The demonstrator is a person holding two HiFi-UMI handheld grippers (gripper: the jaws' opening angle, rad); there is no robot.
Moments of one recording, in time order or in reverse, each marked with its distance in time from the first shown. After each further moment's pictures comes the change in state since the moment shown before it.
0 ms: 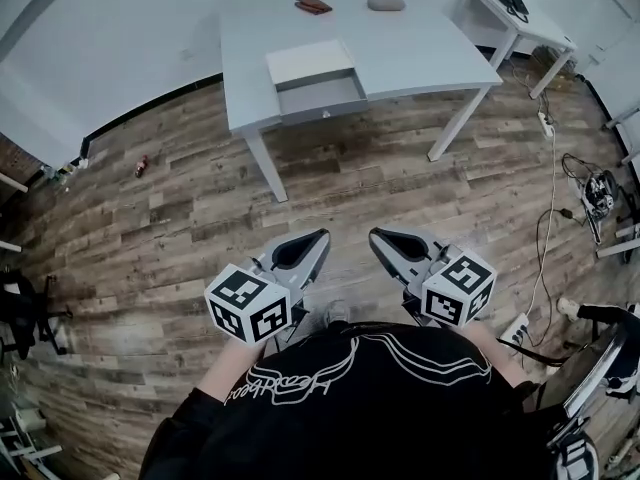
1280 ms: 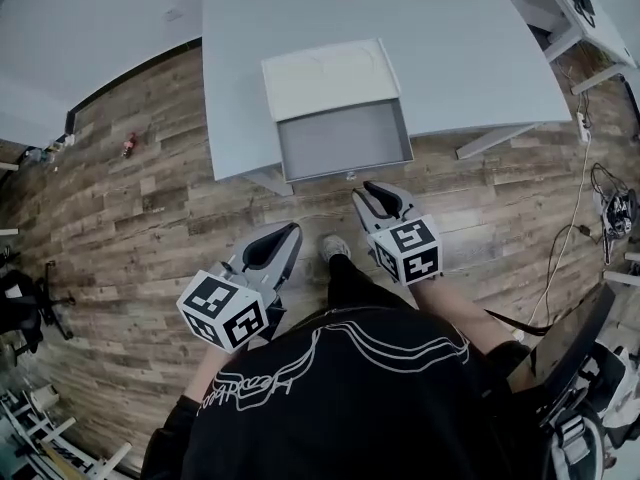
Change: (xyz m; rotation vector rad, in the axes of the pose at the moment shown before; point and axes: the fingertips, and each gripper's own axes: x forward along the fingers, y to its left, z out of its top) left arm 0.115 0.262 0.051 -0.150 0.088 0.183; right arm 0.265 -0.276 -0.022 -0.055 0.254 -0.211
